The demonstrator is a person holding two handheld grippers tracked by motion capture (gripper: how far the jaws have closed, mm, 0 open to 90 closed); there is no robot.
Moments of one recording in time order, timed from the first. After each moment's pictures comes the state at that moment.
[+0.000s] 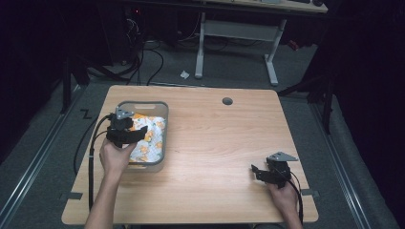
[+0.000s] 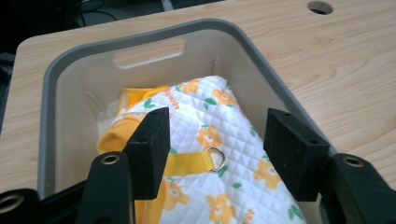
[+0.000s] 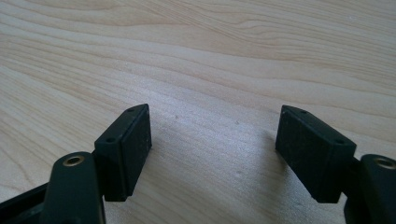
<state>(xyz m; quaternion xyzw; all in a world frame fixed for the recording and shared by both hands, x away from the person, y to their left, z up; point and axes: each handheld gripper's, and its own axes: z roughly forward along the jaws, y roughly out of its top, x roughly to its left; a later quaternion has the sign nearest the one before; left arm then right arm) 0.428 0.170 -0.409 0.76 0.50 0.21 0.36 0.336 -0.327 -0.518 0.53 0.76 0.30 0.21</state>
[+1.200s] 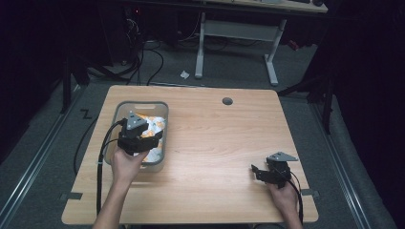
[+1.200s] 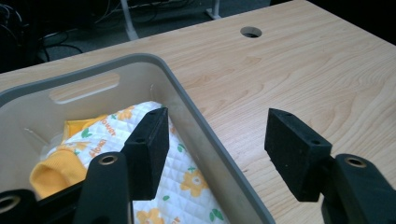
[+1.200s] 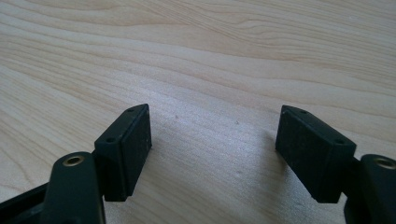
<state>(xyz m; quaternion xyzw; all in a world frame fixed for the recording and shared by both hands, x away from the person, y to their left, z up) 0.394 0.135 -0.390 0.77 0.43 0.20 0.42 0.336 -0.327 -0.518 0.53 0.76 0.30 0.21</state>
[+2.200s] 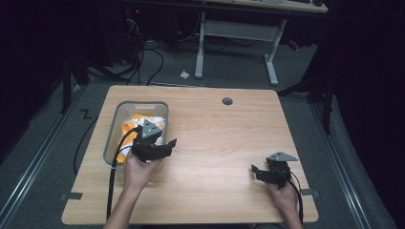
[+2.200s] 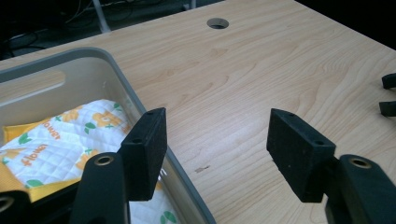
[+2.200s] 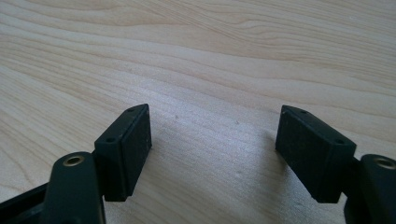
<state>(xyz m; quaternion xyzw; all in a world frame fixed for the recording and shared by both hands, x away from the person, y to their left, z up) 0.381 0.102 -0.404 0.79 0.41 0.17 0.42 0.336 -0.327 -0.518 0.53 0.76 0.30 0.21</state>
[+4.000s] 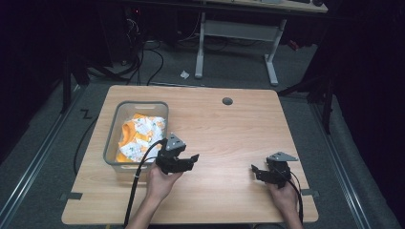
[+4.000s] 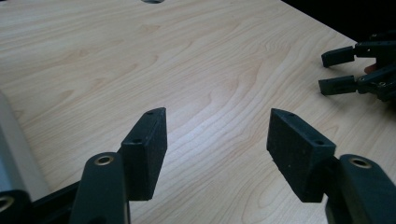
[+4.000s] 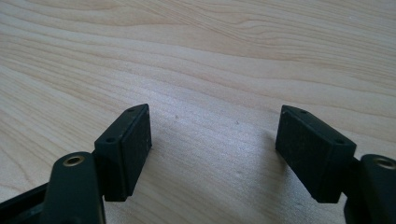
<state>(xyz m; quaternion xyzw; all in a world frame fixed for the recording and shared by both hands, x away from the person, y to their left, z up) 0.366 0.046 -0.444 0.81 0.37 0.10 0.44 0.336 -0.327 -0.518 0.53 0.76 0.30 0.21</state>
